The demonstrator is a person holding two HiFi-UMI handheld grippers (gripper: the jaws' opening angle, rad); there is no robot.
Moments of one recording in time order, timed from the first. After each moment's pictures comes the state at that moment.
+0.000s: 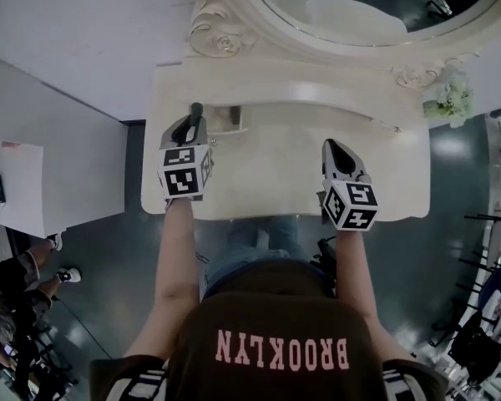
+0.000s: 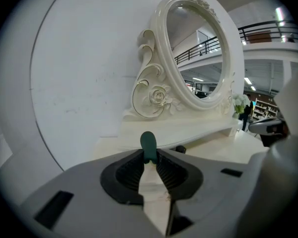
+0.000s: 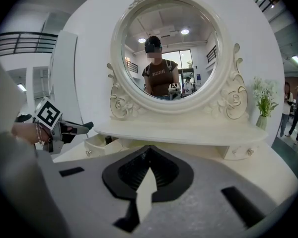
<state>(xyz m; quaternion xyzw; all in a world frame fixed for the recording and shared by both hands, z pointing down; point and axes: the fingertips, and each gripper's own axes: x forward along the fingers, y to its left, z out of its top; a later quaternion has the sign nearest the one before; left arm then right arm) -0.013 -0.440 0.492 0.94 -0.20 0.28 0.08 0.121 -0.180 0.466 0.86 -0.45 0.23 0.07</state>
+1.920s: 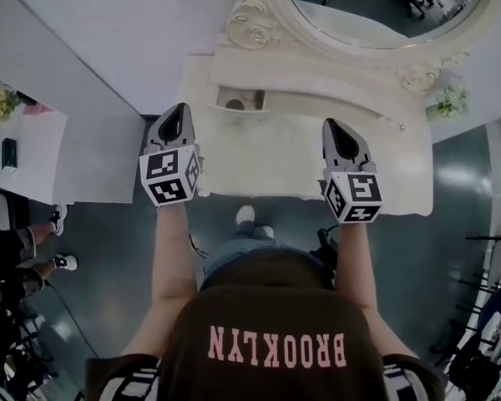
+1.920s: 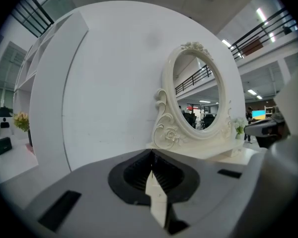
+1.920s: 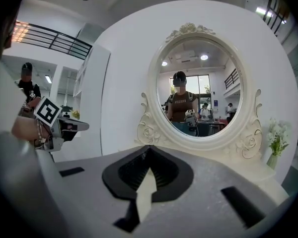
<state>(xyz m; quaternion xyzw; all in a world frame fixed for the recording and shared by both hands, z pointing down) -0.128 -0.443 0.378 0.96 -0.27 0.11 0.03 0.040 -0.208 0.365 0.84 -0.53 0.07 0.08</state>
